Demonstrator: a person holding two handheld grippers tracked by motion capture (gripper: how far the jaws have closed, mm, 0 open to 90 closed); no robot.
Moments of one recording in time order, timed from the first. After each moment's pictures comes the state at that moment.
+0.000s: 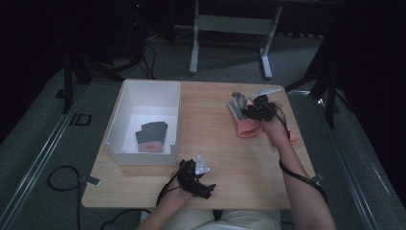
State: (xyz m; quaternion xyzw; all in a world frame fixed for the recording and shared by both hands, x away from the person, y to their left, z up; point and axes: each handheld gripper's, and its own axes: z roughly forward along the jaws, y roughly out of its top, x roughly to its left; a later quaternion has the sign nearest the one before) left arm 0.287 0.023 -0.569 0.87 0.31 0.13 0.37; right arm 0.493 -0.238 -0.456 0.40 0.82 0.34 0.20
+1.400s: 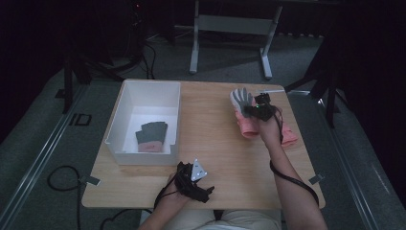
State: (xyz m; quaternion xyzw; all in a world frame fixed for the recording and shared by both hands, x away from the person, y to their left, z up) left arm 0.275 0.030 -0.572 0.86 0.29 0.17 0.39; right arm 0.492 -0.236 -0.458 0.51 0.75 0.37 0.18
